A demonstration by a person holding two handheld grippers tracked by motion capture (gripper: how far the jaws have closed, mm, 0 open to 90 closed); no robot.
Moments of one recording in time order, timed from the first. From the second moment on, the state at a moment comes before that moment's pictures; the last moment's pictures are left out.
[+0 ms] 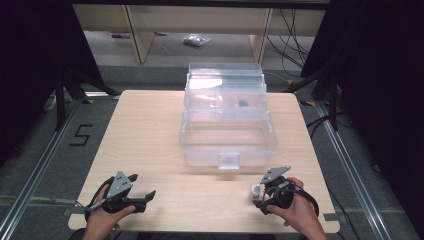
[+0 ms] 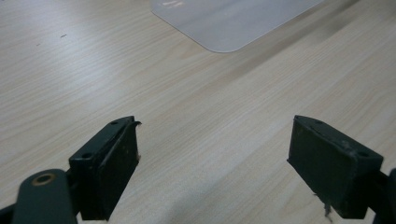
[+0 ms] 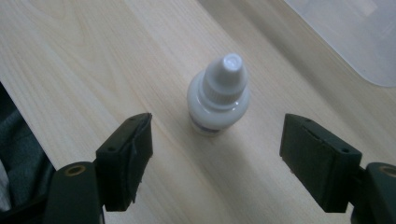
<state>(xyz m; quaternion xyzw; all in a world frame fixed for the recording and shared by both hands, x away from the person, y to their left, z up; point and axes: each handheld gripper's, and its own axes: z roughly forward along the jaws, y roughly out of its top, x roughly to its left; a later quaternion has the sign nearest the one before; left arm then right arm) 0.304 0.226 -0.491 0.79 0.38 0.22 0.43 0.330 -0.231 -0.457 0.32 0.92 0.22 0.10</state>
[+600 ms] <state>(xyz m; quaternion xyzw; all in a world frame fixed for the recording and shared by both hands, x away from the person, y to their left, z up) 0.304 0.226 -0.491 0.79 0.38 0.22 0.43 0.349 -0.216 -0.456 0.29 0.93 0.19 0.08</state>
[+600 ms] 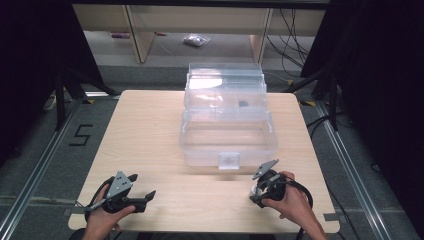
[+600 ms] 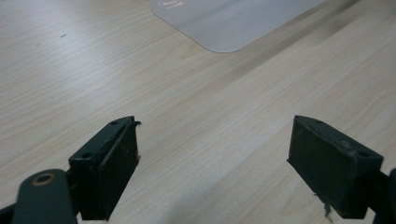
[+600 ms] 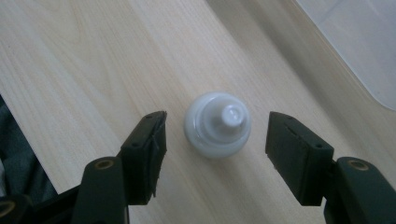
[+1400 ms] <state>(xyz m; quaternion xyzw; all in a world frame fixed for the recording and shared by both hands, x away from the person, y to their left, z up) 0.304 0.226 -0.491 0.79 0.38 0.22 0.43 0.361 -0.203 -0.463 0.27 0.95 0.15 0.06</state>
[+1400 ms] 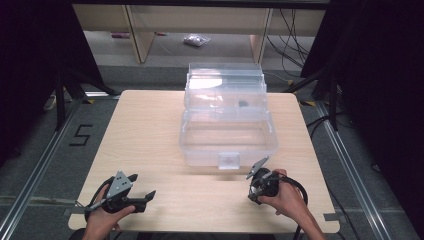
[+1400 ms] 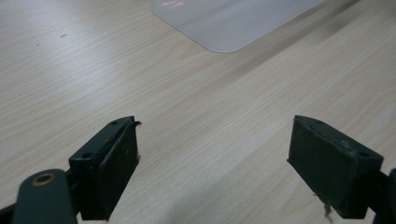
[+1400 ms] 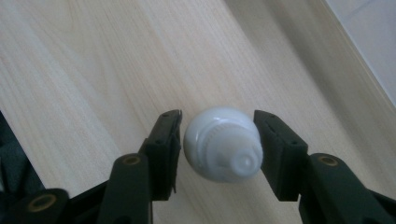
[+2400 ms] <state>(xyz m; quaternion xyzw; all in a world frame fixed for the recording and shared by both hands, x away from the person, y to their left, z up) 0.304 0.226 -0.491 0.79 0.38 0.22 0.43 0.374 -0.211 -0.420 0.27 0.95 0.16 0.07</state>
